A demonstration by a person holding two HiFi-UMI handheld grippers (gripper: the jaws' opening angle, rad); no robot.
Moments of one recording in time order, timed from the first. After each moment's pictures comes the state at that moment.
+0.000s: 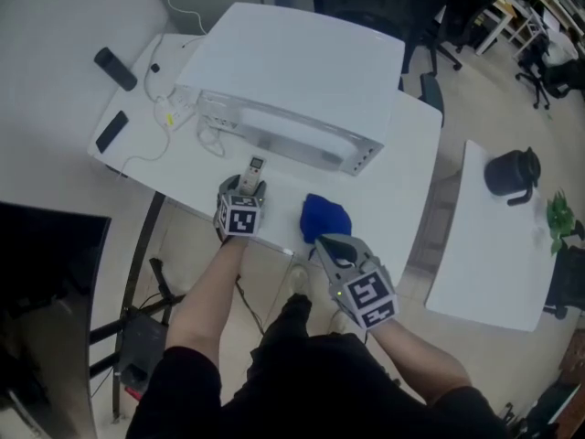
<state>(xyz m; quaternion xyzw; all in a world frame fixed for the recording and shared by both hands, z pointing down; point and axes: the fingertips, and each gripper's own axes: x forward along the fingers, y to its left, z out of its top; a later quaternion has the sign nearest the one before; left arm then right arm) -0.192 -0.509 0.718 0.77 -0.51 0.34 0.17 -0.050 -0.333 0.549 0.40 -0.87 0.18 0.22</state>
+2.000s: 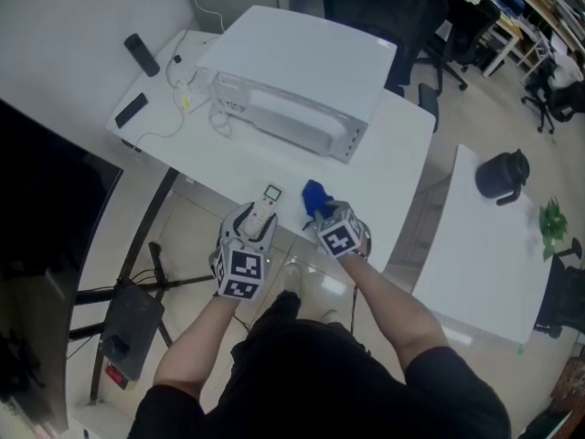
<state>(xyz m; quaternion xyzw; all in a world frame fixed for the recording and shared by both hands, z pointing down) -0.130 -0.324 0.563 0.83 -0.49 0.27 0.04 -0.006 -0.353 0.696 0.39 -0.80 0.17 0.42</state>
